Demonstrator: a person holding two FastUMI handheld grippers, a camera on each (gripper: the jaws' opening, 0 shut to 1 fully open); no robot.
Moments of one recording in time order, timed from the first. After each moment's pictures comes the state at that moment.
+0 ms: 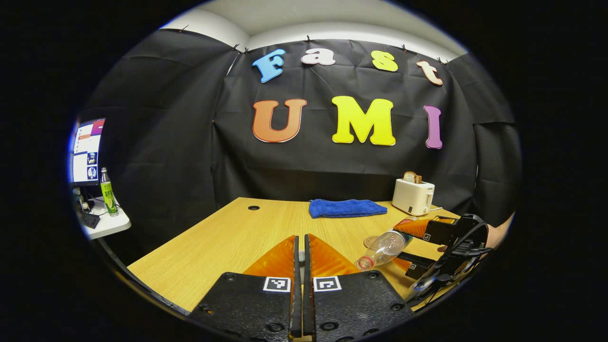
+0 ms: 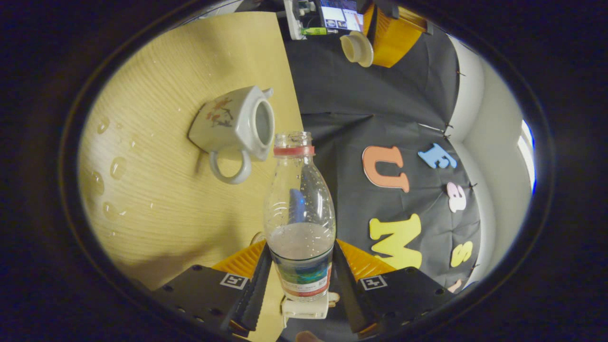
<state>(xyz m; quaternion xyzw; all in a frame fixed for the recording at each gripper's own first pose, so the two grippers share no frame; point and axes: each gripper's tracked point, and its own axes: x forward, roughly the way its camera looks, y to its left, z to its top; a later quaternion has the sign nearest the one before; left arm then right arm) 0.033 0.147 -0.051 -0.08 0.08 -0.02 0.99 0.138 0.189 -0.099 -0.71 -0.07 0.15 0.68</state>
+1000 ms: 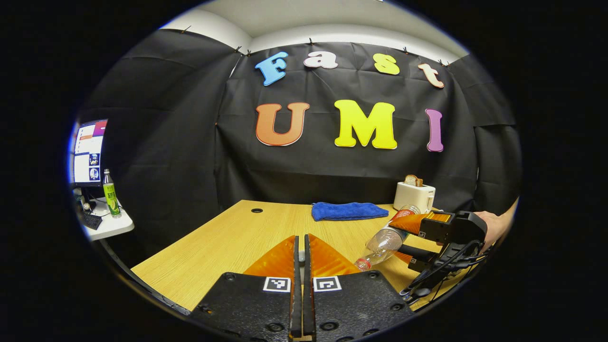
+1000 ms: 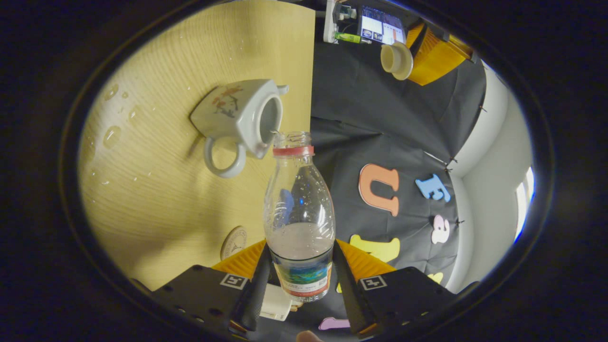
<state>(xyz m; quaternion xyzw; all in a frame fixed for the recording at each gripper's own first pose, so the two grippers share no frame) 0.027 0.160 -0.043 -0.08 0.07 -0.01 0.99 0.137 0.201 -0.076 -0.78 -0.12 0.13 0.61</state>
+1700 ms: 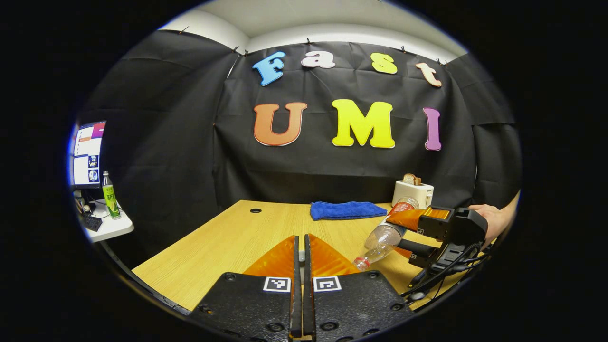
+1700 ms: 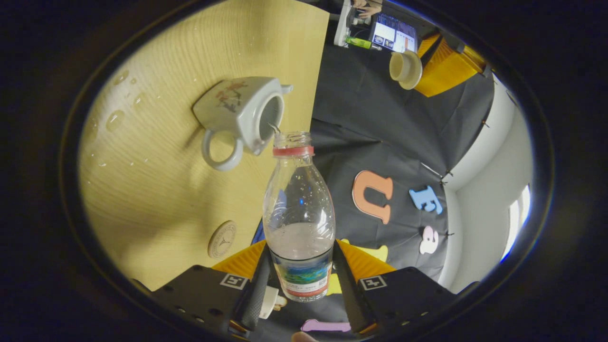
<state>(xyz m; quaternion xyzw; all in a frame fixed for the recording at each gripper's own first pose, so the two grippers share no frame) 0.025 0.154 -0.039 -0.07 0.07 -0.02 0.99 0.141 0.205 -0.061 -0.80 -0.14 0.12 0.57</state>
